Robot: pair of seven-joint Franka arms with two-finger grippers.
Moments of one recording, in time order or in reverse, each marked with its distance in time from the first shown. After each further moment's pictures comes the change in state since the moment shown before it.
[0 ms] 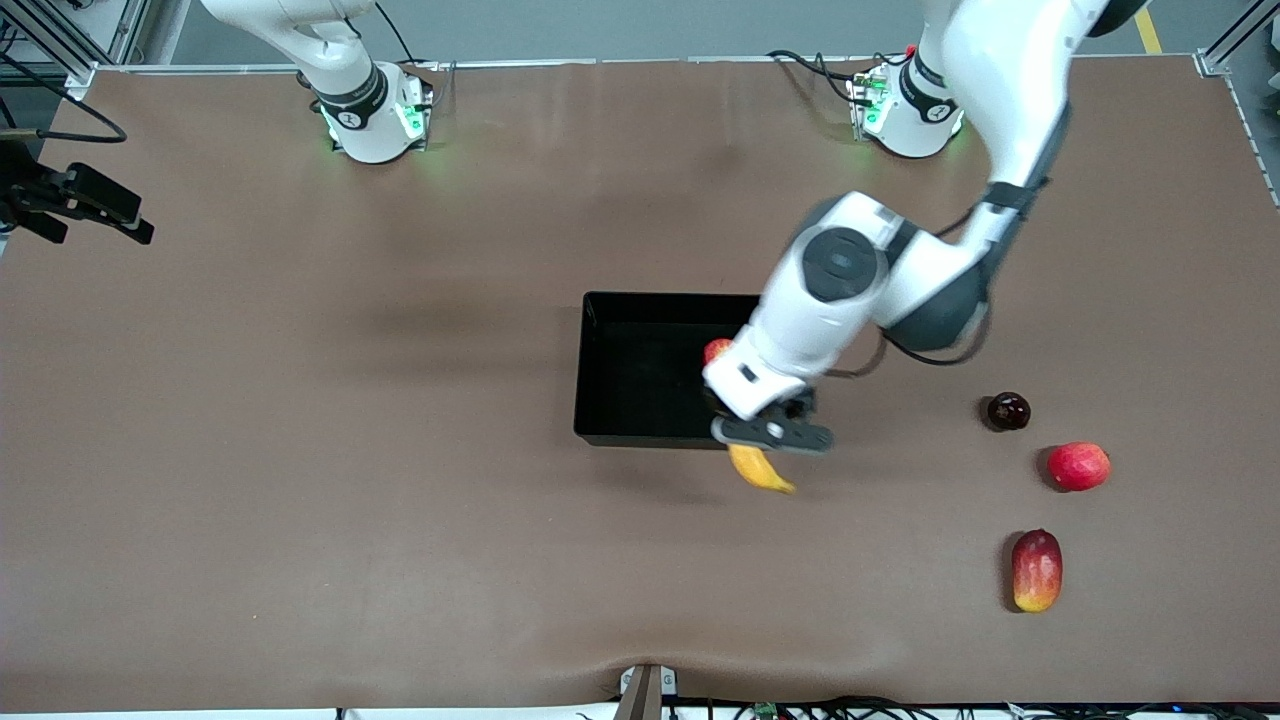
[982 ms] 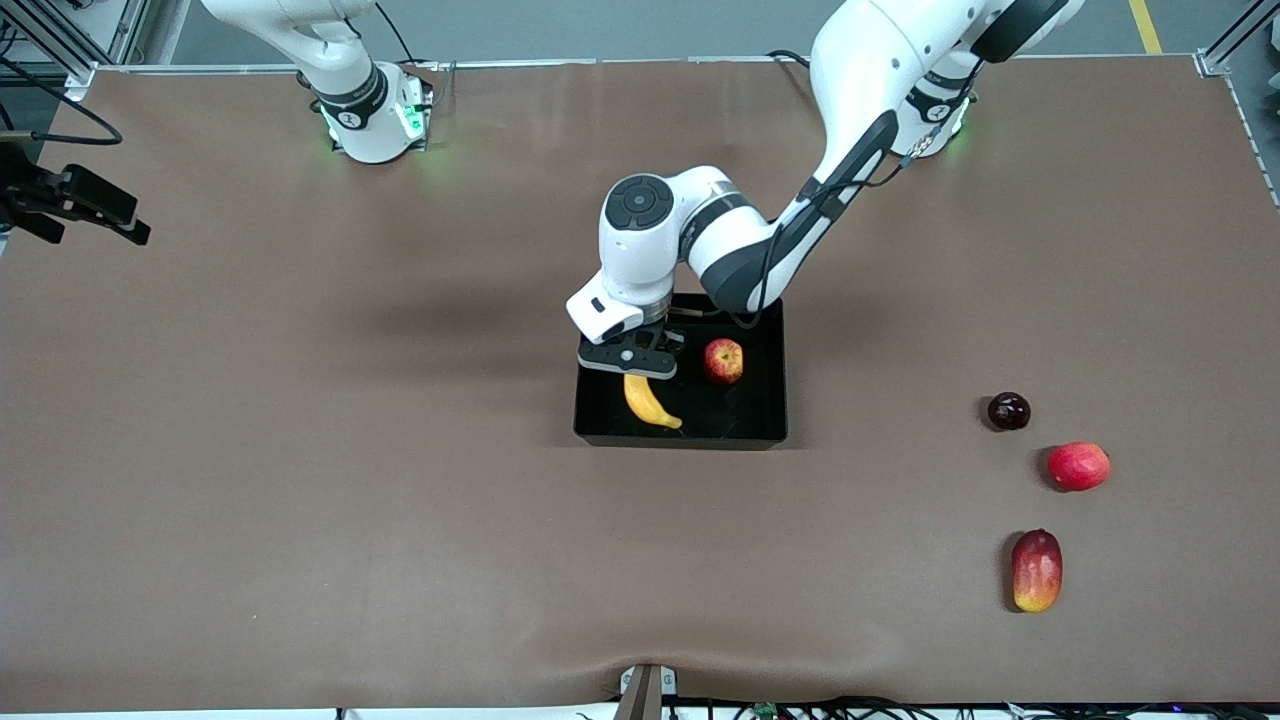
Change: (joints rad) left arm -0.237 0.145 0.018 -0.015 0.139 0.115 -0.226; right arm -0.007 0.002 0.000 0.000 0.001 -0.001 0.000
